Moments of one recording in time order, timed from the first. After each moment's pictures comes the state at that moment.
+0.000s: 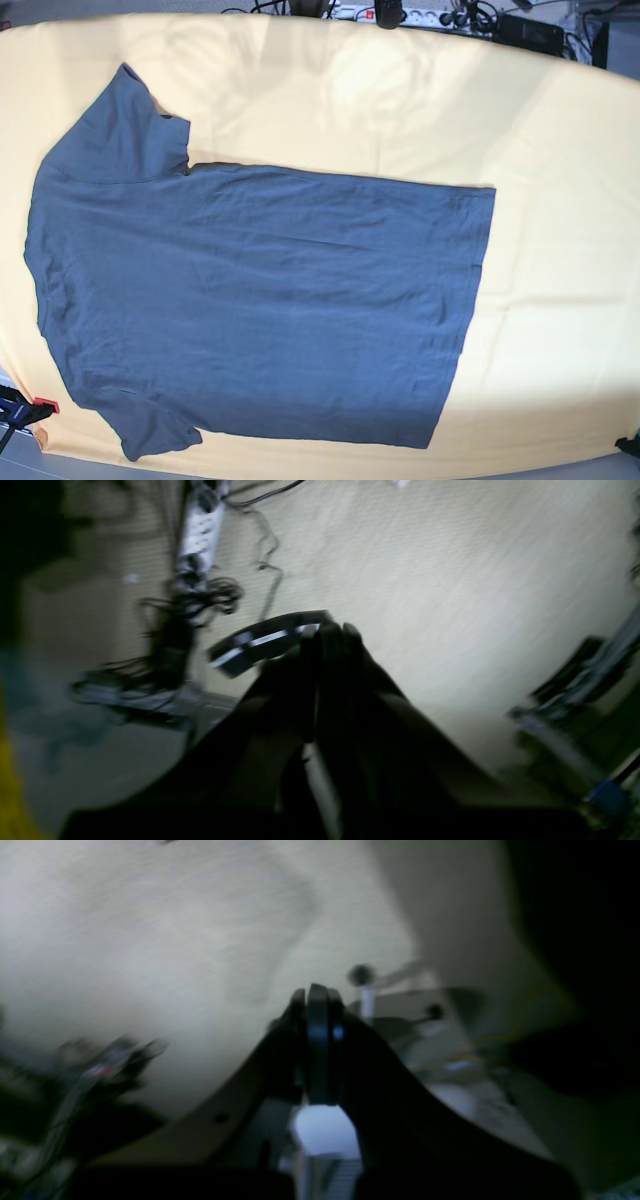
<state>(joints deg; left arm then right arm) 52.9 -43.3 33.3 102.9 4.5 -11.8 33.3 -59.0 22.3 -28.8 101.4 -26.5 -3.4 -53.3</state>
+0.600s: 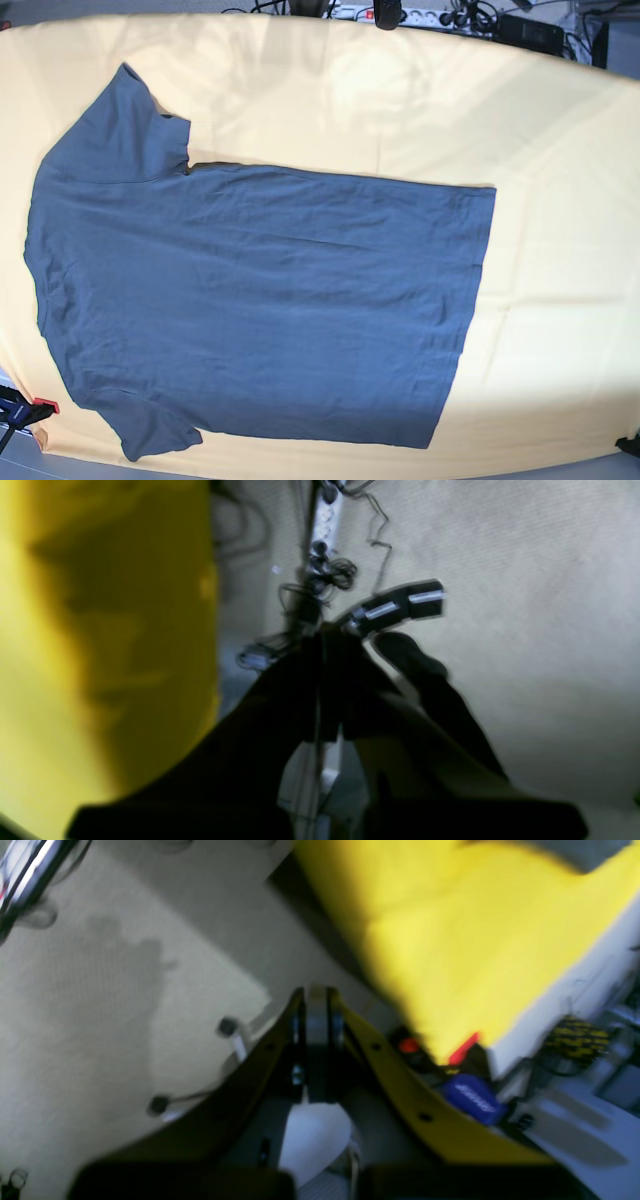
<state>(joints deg) 69.9 -57.1 33.1 133.8 28.9 3.9 49.0 -72.4 29.9 -28.5 132.5 -51.2 -13.9 -61.2</state>
